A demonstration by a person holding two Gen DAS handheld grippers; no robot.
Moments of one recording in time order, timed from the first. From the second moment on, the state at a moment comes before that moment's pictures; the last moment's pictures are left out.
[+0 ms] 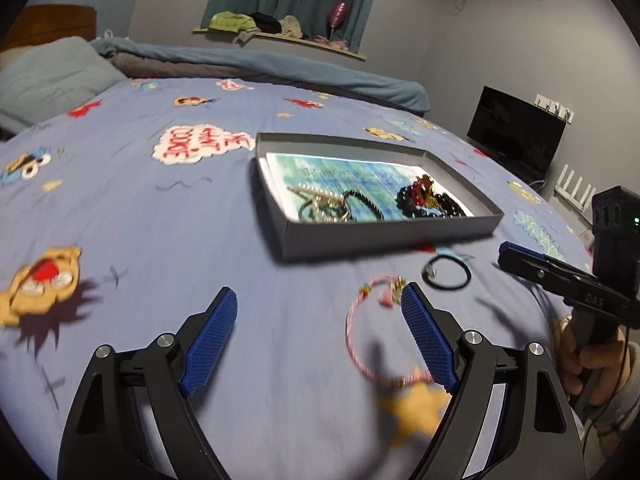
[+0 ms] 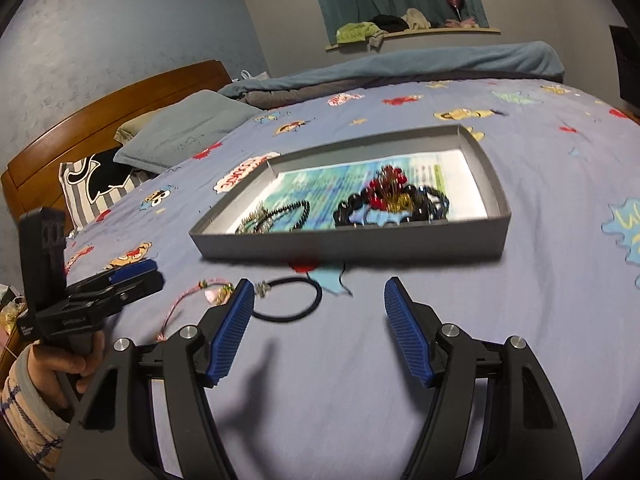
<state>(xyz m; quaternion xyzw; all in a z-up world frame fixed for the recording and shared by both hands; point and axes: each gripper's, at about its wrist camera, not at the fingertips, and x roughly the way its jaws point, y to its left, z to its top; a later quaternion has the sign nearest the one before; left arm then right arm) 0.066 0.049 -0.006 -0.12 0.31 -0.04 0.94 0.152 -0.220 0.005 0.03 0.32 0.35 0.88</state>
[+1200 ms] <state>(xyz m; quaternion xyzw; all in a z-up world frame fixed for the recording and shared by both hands) 0.078 0.028 -0.032 -0.10 0.35 -0.05 0.93 0.164 -0.179 -0.007 -0.03 0.36 0.33 0.87</state>
